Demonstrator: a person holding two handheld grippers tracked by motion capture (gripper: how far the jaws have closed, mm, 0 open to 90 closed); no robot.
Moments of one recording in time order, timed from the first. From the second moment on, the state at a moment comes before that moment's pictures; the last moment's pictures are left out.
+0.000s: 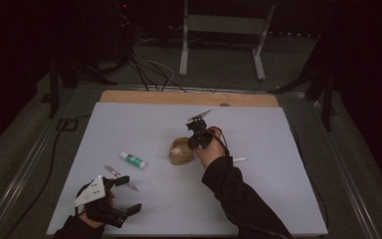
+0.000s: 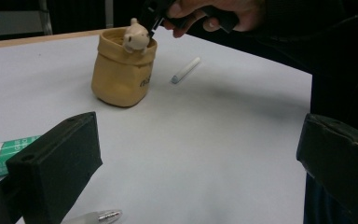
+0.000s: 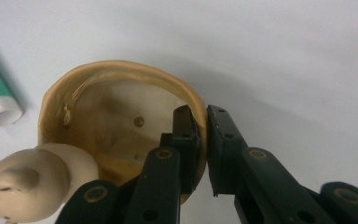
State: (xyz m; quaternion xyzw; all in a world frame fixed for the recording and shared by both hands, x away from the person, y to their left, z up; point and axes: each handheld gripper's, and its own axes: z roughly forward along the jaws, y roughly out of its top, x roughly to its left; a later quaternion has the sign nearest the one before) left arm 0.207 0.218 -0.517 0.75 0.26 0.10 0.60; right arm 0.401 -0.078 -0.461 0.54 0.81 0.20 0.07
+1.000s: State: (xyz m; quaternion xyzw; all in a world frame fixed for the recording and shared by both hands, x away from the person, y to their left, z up) left arm 0.208 0.216 -0.518 0.75 0.26 0.10 0.60; right arm 0.397 -0.100 -0.427 0.52 0.79 0.31 0.06
